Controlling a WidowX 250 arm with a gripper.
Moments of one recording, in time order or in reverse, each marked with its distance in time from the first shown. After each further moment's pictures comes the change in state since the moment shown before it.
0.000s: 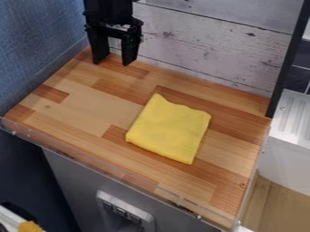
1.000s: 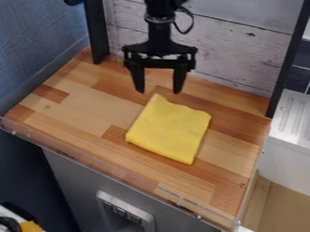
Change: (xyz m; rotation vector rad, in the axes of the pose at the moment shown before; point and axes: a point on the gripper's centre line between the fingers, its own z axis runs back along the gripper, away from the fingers) arm -0.011 -0.089 -0.023 0.026 -0.074 0.489
